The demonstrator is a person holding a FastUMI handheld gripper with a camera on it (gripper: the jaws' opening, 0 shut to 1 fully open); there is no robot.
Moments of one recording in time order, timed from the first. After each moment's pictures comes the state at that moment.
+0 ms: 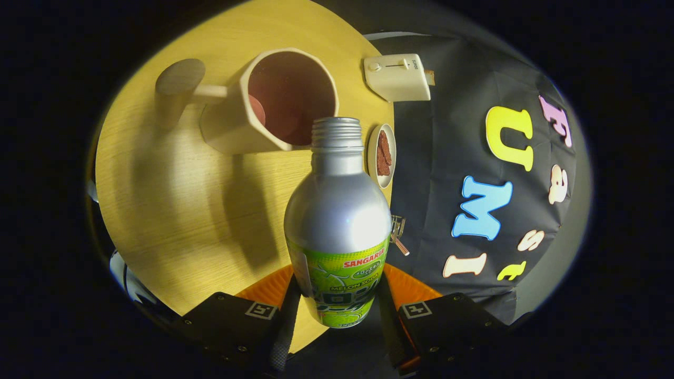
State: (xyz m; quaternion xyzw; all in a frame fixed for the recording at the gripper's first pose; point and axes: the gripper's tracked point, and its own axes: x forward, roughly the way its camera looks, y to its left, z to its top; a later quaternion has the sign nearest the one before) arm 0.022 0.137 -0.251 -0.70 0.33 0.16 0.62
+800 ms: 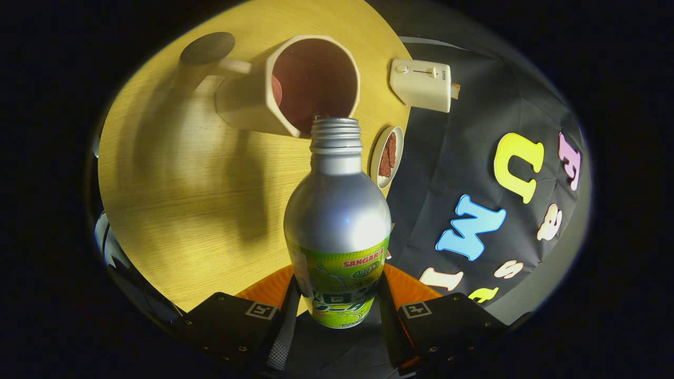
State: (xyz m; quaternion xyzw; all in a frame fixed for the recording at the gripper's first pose) arm 0.029 0.134 -0.235 -0.76 0.32 0.17 0.54
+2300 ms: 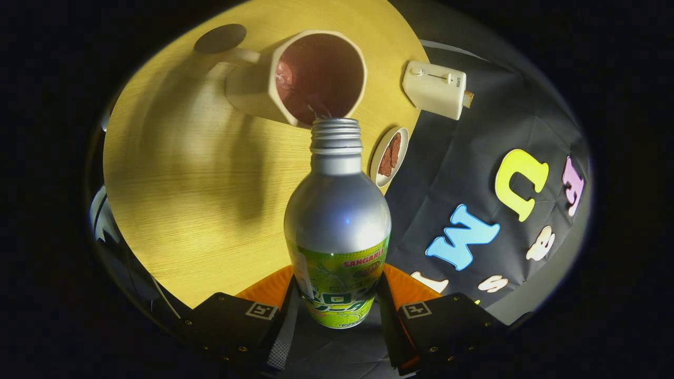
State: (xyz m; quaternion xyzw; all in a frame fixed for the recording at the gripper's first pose) arm 0.035 0.134 -0.226 -0.80 0.31 0.17 0.48
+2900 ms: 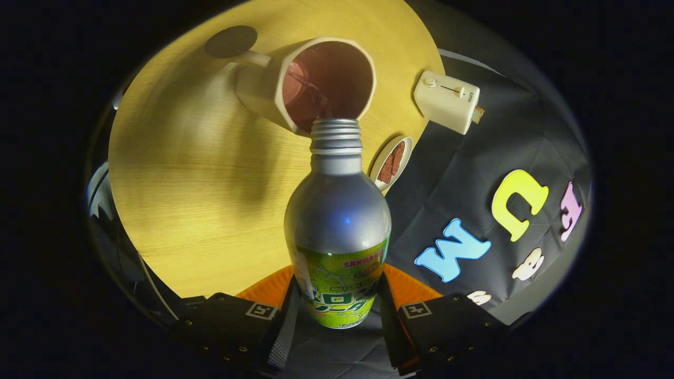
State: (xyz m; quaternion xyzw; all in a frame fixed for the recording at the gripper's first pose) arm 0.042 0.145 -0.215 -0.83 0.30 0.18 0.43
